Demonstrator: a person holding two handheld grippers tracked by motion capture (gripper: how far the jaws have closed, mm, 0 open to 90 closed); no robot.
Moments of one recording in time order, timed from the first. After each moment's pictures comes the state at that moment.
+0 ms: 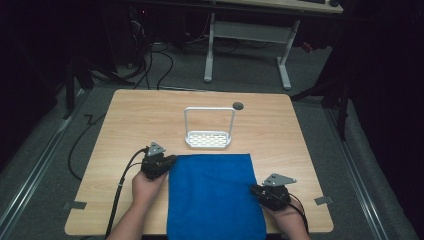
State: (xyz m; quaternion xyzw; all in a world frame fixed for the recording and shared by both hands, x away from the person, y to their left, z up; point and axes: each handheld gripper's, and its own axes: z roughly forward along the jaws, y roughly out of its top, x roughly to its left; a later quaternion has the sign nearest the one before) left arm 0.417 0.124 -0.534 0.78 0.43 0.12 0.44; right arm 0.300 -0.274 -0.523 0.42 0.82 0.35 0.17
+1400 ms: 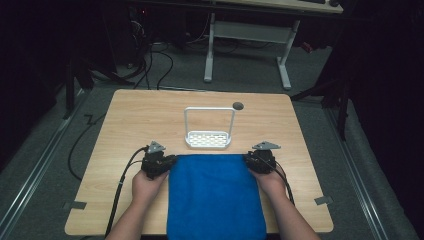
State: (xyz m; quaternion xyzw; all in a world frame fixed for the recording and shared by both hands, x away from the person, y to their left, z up) left arm 0.422 0.123 -0.536 0.79 0.43 0.10 0.43; right arm 0.410 -0.257 -0.529 0.50 0.77 0.33 0.22
